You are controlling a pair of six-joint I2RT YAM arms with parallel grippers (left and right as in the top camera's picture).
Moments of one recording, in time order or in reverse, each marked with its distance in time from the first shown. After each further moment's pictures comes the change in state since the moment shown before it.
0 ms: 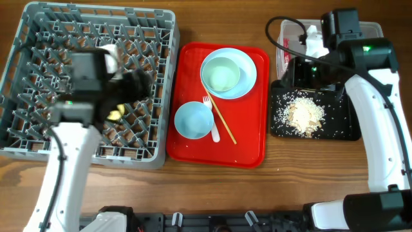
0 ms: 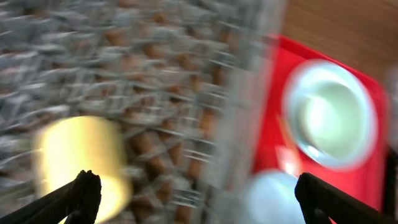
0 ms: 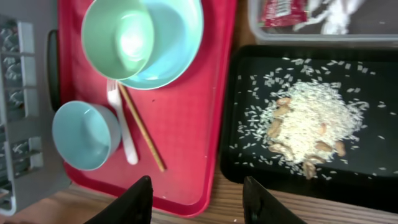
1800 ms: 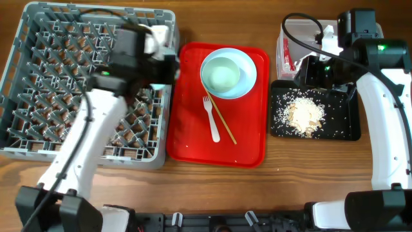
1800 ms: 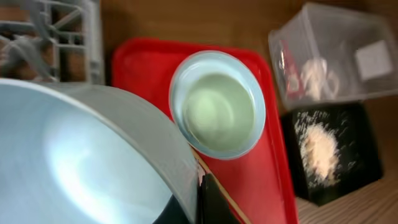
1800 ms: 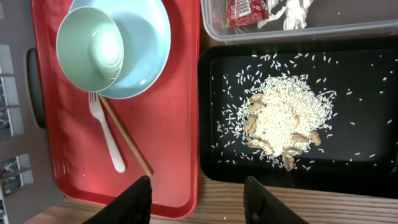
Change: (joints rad) left arm -0.161 0.227 0.149 0.145 0.245 0.067; right arm -0.079 0.000 0.000 -0.014 0.015 0.003
